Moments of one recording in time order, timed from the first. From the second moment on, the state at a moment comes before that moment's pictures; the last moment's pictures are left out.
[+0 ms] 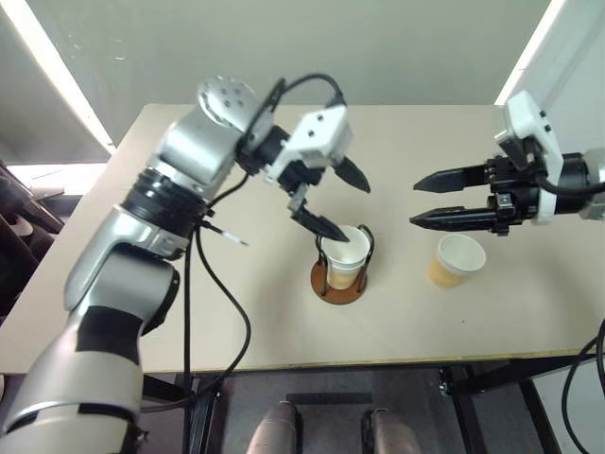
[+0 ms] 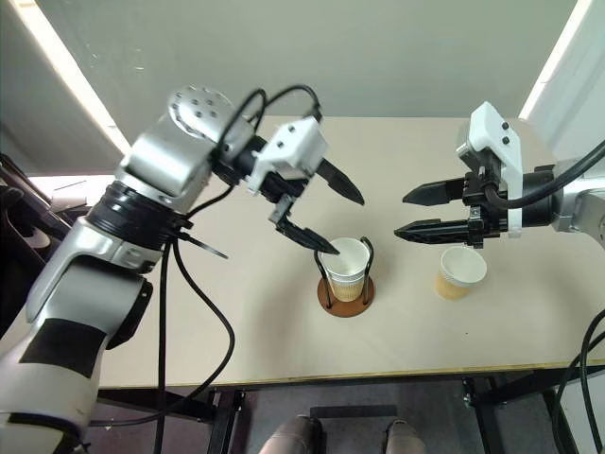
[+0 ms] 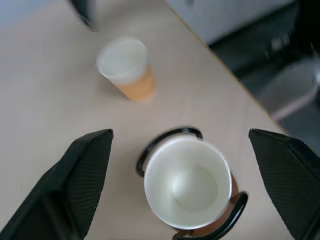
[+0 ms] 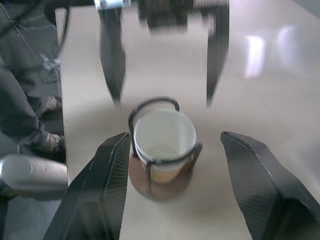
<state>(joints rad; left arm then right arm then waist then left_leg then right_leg) -1.37 0.66 -0.47 0.38 -0.41 0.33 -1.58 -0.82 -1.11 -0.01 -0.33 0.70 0.97 1.15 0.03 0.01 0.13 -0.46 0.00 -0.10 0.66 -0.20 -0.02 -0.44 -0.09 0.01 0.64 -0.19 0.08</state>
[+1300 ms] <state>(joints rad) -1.07 0.93 -0.09 0.06 -0.48 0.63 -1.48 -0.71 -1.08 0.34 0.04 -0.03 0.34 1.37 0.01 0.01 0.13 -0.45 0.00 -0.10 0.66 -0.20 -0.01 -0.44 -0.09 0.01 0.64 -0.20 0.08</state>
